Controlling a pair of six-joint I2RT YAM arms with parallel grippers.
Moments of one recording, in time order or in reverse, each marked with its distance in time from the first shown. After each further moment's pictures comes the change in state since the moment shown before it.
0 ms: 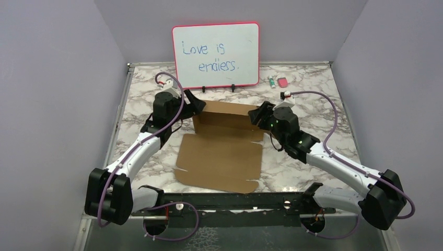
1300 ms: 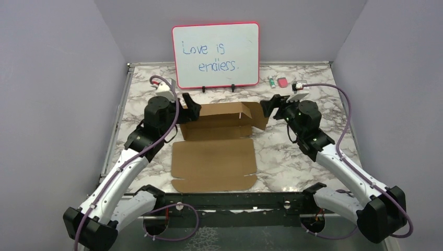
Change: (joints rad) left arm -0.100 -0.297 0.150 -0.431 -0.267 0.177; right arm -0.222 -0.084 0.004 0.134 -0.270 -0.395
